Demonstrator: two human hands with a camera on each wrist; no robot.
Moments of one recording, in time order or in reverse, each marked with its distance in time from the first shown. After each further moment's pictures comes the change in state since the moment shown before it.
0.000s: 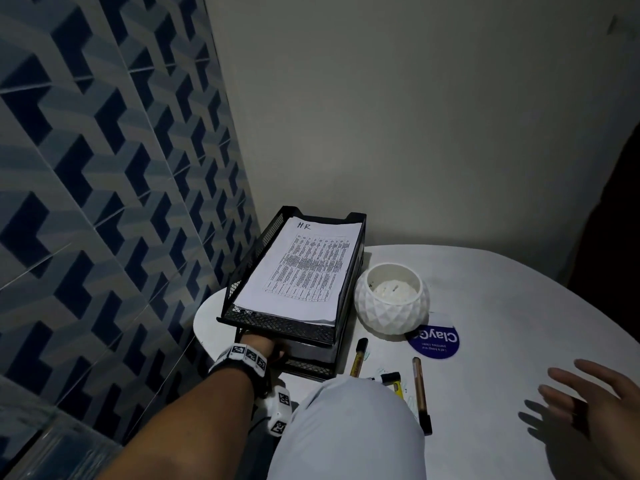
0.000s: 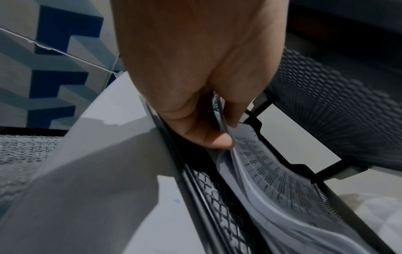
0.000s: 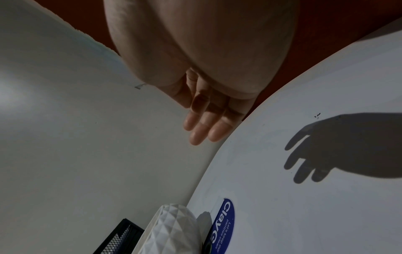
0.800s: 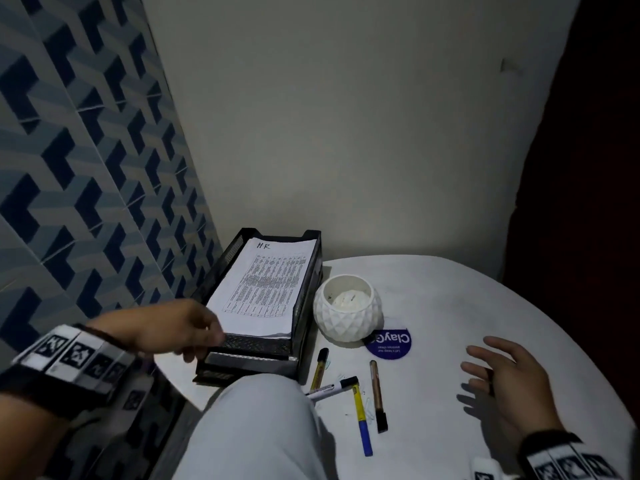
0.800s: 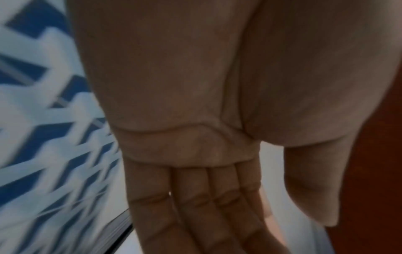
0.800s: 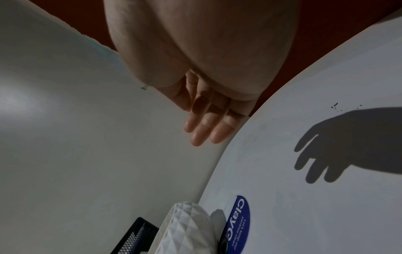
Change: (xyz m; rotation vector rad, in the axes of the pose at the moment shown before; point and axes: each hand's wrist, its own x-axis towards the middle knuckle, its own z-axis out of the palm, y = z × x) left_hand -0.123 0.037 -0.175 0.286 -0.401 0.511; right_hand -0.022 -0.017 0.006 0.088 -0.093 0.011
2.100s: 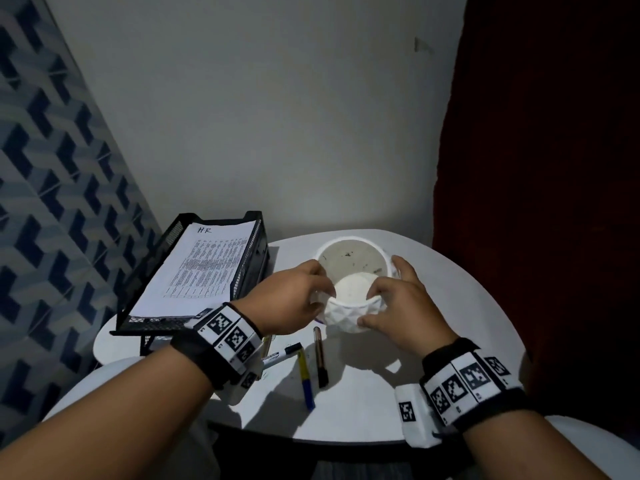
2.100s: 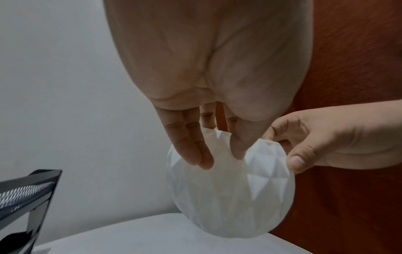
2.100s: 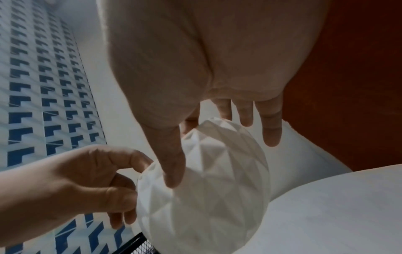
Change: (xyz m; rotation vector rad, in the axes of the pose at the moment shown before) left_hand 0.090 0.203 0.110 0.291 0.431 0.630; right_hand -0.031 -0.058 0.001 -1.017 -0.320 -0.504
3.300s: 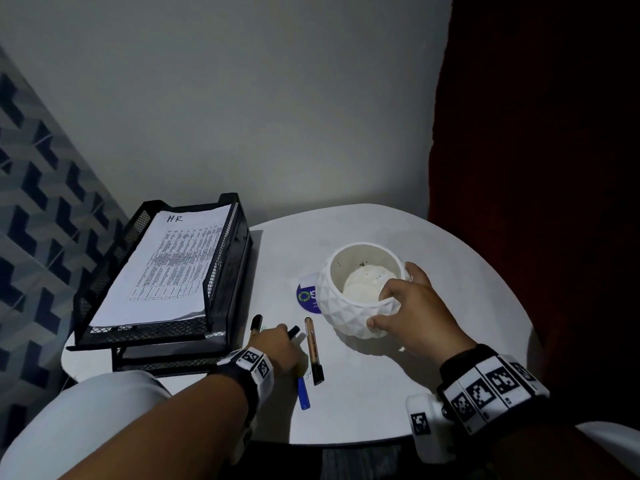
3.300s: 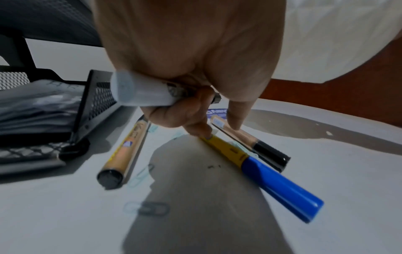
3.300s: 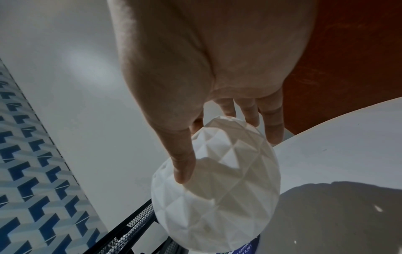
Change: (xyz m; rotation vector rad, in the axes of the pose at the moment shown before) left_hand 0.013 -0.076 0.177 -0.022 -0.397 -0.670; right_hand 0.019 0.054 0.026 0.092 -0.014 0.191
